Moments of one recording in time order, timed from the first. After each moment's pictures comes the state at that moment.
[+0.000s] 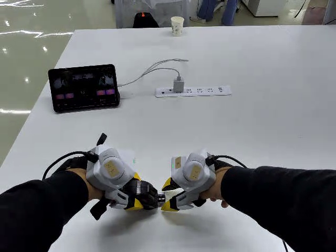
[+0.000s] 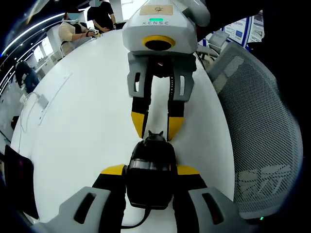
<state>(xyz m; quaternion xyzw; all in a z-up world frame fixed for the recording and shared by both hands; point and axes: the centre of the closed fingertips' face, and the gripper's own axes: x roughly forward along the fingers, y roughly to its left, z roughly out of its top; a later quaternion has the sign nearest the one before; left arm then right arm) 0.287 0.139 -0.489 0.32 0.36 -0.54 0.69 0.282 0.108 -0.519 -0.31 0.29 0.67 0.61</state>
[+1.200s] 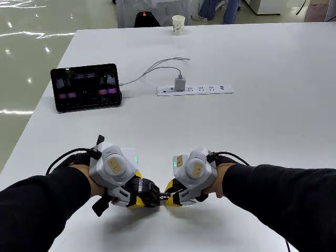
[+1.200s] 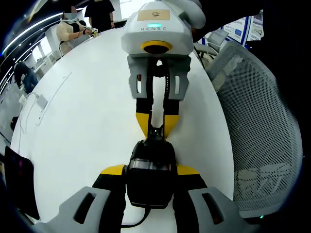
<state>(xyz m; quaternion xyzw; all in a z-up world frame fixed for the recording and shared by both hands) 0.286 0.140 -0.488 0.32 0.36 -0.54 0.69 0.279 0.100 -0.523 -0.32 0.29 0.69 0.59</state>
